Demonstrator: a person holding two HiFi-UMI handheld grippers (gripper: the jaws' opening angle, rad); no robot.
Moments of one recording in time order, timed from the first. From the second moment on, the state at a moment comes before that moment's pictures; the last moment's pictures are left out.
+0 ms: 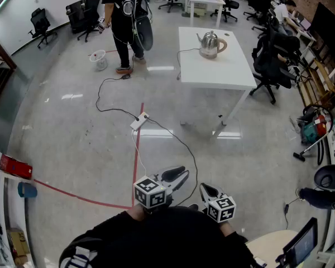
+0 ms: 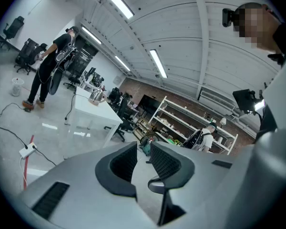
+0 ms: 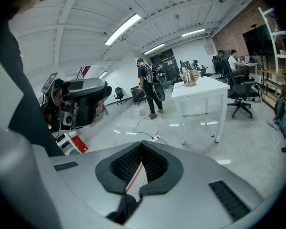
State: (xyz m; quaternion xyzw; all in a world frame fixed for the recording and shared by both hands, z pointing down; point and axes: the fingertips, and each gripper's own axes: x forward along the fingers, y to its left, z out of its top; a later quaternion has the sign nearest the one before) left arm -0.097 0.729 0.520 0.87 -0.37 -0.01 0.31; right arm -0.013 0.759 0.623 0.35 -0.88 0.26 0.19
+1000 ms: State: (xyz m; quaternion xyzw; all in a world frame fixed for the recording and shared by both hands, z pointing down) left arm -0.066 0.714 0.511 0.90 -0.33 0.02 0.29; right arm 0.009 0.742 0.614 0.38 -0.87 0.28 0.13
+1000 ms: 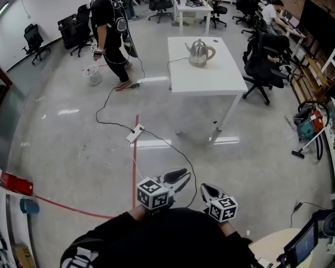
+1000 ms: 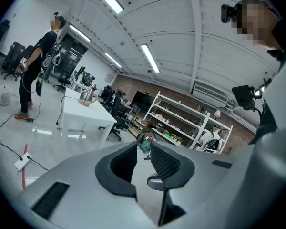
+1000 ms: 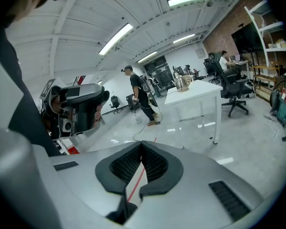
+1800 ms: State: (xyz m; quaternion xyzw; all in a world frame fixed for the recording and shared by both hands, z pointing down) left arm 0.037 0.735 0.539 0.88 -0.34 0.04 0.32; right arm 0.096 0.767 0.637 0.33 -0.87 0.33 0.11
